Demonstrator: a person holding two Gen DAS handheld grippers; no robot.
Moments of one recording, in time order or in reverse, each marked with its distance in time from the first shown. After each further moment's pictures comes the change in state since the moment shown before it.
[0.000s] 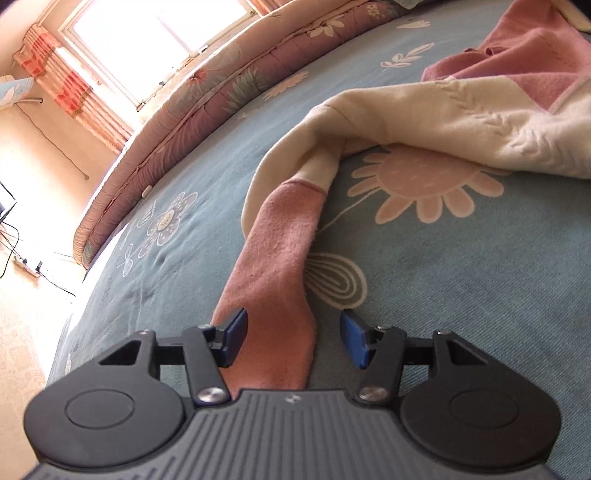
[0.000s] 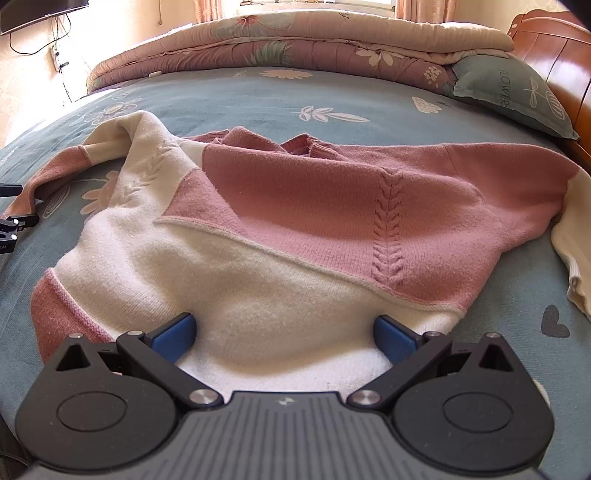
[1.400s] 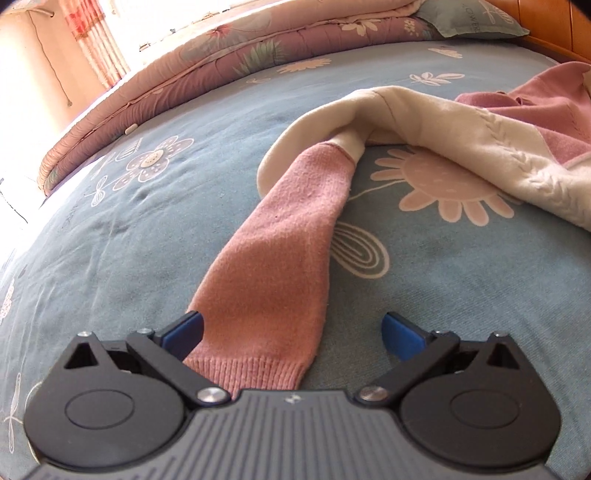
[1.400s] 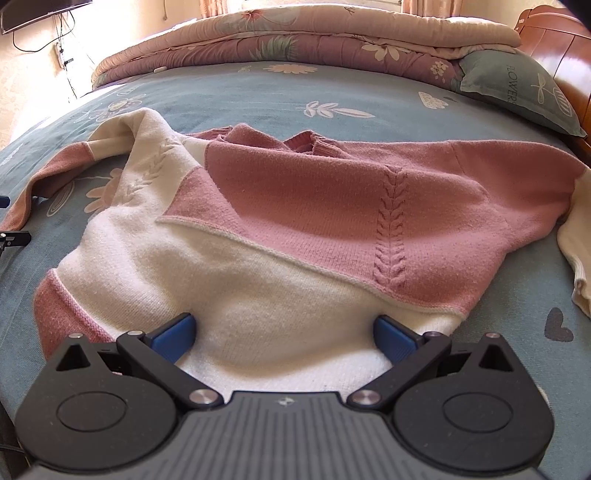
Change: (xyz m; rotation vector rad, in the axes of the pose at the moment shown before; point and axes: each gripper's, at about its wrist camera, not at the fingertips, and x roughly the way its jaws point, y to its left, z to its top) left arm 0.016 0.048 -0.026 -0.257 0.073 -0.207; right arm 0.002 -0.004 0.005 -0.006 0.026 0.028
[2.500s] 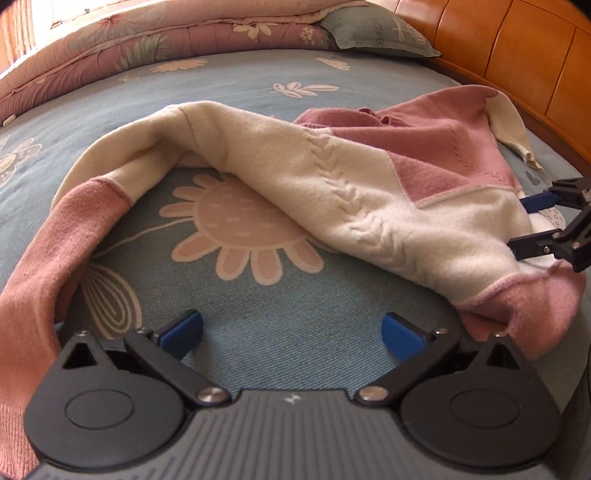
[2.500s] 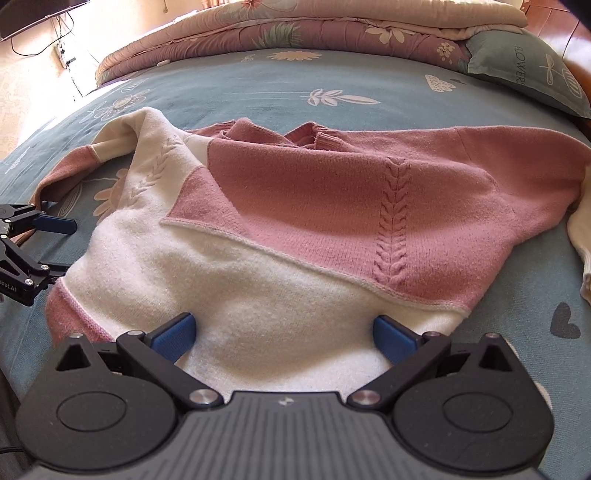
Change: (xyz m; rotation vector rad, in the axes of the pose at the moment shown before) left arm 0.006 -0.088 0.028 -0.013 -0.022 -0.408; right arm -0.001 -0.010 0.008 0.026 0.052 0.059
